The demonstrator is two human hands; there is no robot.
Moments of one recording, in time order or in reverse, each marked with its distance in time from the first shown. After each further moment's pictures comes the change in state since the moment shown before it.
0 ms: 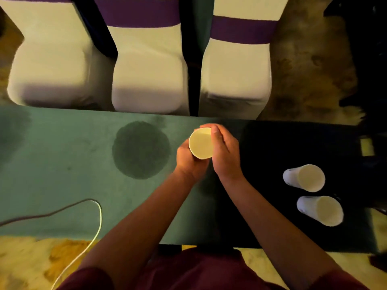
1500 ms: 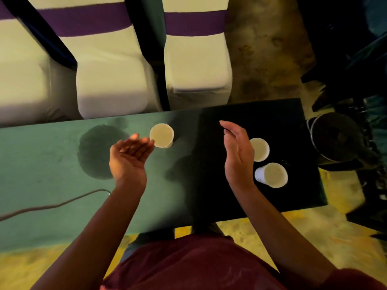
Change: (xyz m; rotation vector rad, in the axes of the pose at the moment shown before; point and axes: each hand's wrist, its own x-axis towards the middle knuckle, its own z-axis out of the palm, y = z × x) left_hand -0.078 0.020 -0.006 0.048 0.134 0.296; right_hand -0.063 -0.036 -0.147 -0.142 0.220 -0.124
